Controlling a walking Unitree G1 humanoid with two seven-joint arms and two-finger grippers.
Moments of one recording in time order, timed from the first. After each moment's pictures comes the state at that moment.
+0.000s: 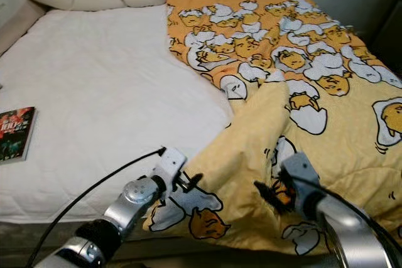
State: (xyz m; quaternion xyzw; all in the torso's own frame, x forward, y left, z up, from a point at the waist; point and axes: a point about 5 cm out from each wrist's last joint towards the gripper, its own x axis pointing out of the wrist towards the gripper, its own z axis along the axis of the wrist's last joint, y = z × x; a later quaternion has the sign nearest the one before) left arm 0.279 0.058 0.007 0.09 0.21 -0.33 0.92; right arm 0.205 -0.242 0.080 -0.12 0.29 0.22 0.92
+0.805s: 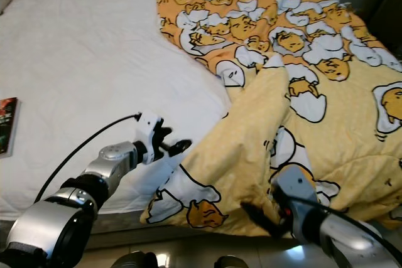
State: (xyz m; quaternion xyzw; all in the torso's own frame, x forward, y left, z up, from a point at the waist) left arm 0.337 0.097 0.060 -0.04 0.19 -0.38 0.90; right arm 0.179 -0.215 0.110 -0.11 0.28 0.27 0.91
